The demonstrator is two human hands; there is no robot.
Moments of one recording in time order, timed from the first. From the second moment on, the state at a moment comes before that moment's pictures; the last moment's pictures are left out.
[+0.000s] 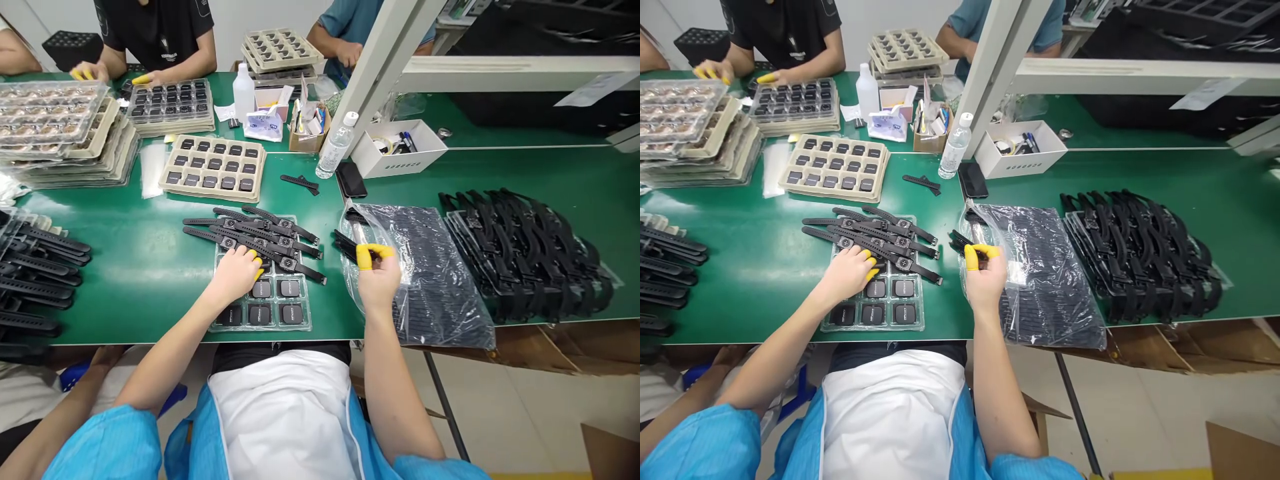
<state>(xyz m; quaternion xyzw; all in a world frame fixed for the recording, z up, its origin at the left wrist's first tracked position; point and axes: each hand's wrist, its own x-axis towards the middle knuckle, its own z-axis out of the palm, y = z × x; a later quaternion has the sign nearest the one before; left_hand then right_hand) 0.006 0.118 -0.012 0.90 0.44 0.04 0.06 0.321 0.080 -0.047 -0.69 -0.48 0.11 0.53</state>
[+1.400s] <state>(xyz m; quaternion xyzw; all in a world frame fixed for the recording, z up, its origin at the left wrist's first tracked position) 0.008 0.142 -0.045 0.84 0.28 0.38 0.25 0.200 0.110 -0.034 -0.28 -0.38 0.78 0.41</state>
